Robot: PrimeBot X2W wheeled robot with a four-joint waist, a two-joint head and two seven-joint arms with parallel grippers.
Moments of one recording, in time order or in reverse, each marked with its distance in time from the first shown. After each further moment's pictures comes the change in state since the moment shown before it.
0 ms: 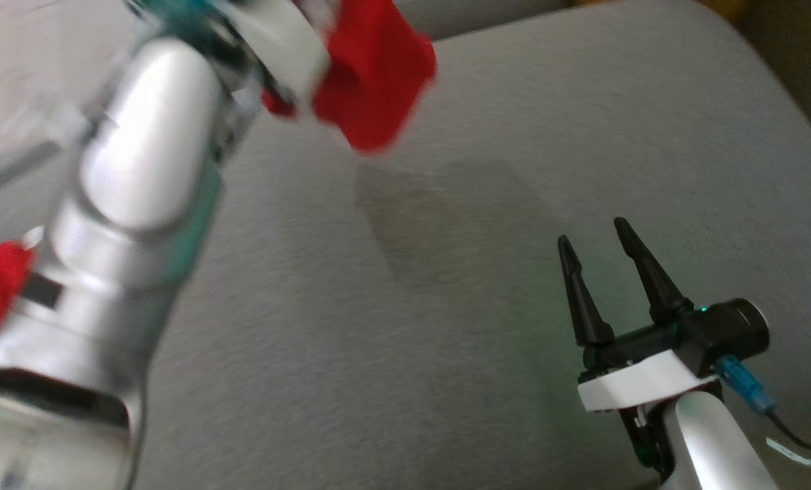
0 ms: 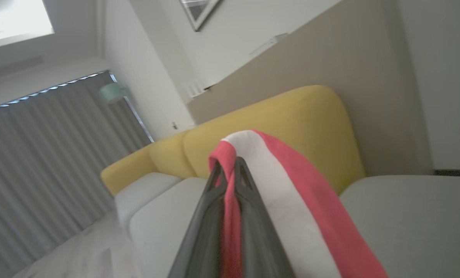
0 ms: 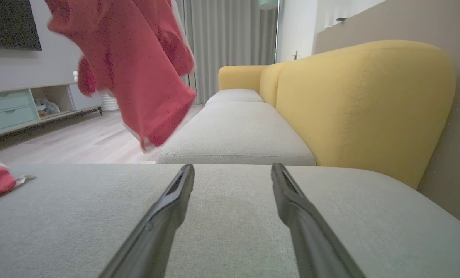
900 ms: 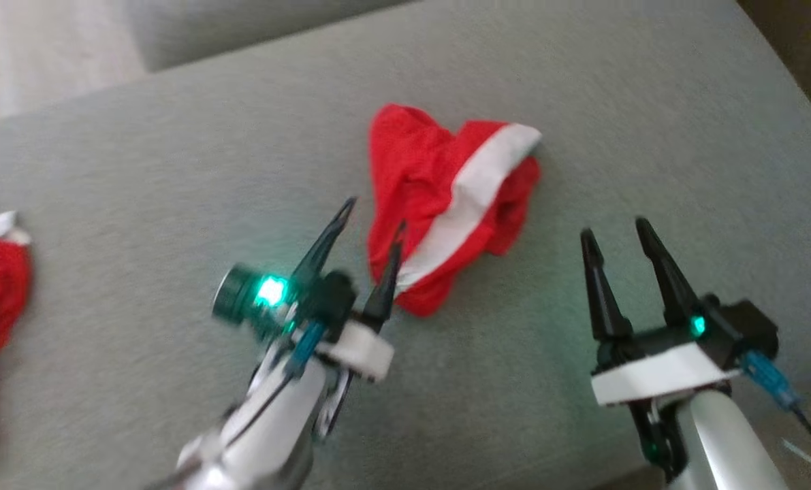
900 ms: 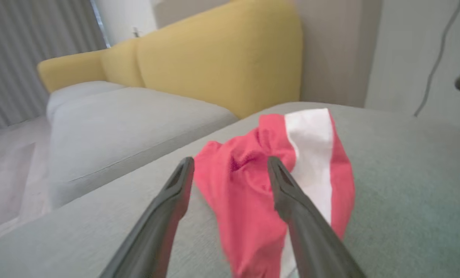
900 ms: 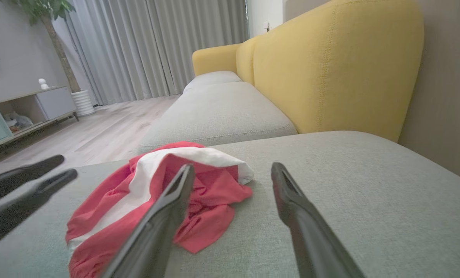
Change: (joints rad) left arm 0.561 -0.106 -0.145 0.024 -0.042 0.267 -0.315; right arm -0.020 0.004 -0.026 0.034 0.125 0.000 0.000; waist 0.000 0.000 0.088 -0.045
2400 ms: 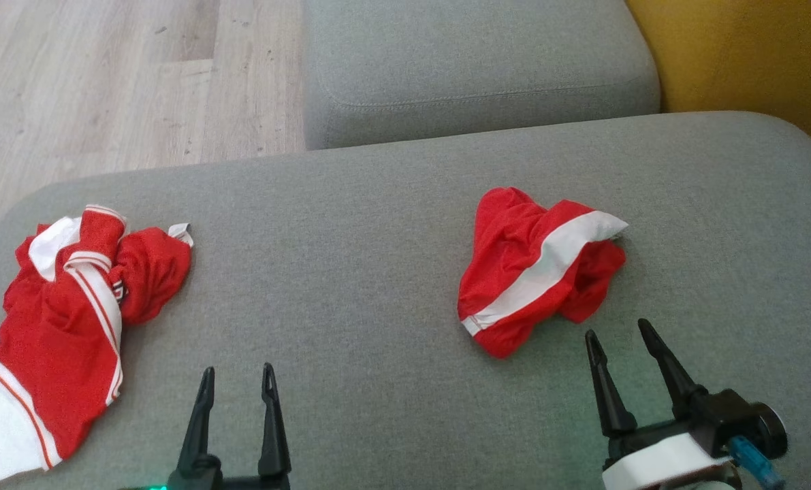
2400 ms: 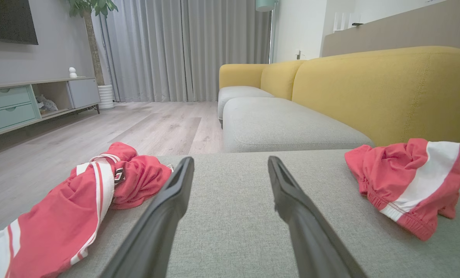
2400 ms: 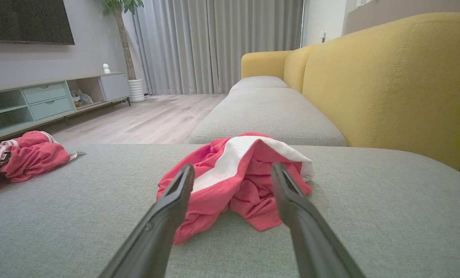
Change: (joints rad) left arm 0.712 0.004 0.400 -0.531 0.036 0.080 -0.001; right arm 0.228 0.007 -0.047 0.001 -0.129 0.000 0.000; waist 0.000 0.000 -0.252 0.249
